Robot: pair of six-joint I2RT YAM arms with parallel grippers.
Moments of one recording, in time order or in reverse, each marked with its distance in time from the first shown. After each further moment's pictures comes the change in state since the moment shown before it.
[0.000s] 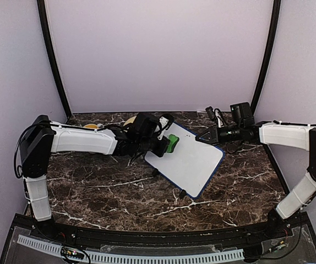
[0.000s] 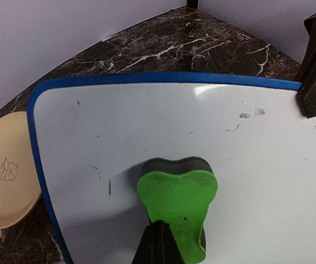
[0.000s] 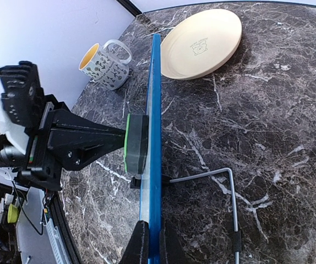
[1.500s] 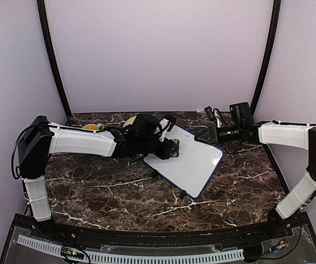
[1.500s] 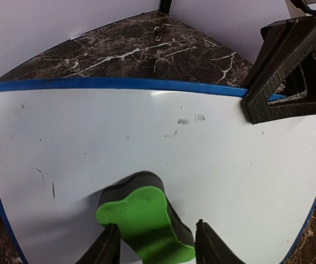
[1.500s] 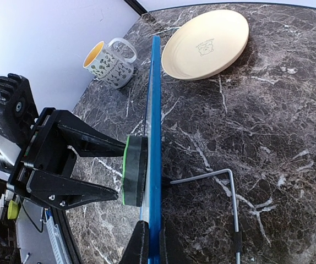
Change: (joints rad) left arm -0.023 -0.018 -0.022 0.049 0.136 -0.112; right arm 0.006 0.007 0.004 0.009 -0.014 -0.011
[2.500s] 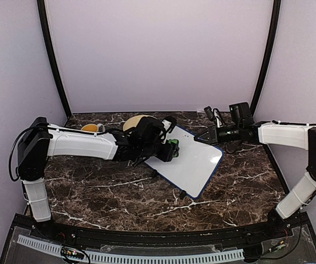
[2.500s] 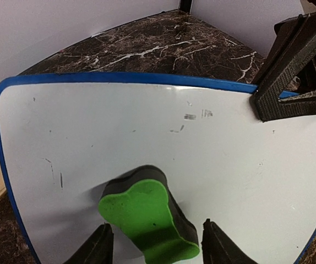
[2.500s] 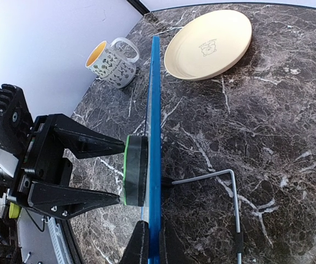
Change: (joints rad) left arm -0.046 0.001 0.019 -0.049 -0.172 -0.021; right arm -0.002 0.003 0.000 0.004 -0.009 0.003
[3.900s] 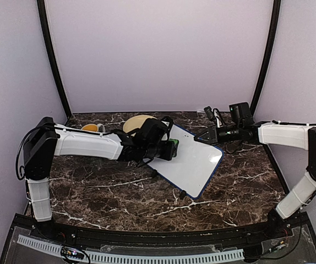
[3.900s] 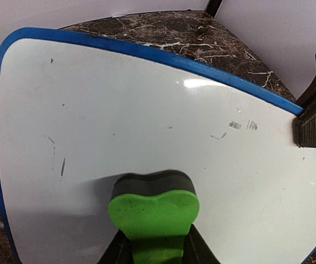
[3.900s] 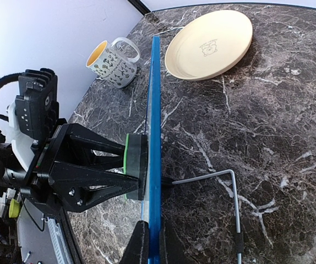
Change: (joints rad) left arm 0.000 0.048 0.034 -0.021 -0.030 -0.217; right arm 0.000 0.000 0.000 0.002 -0.004 -0.004
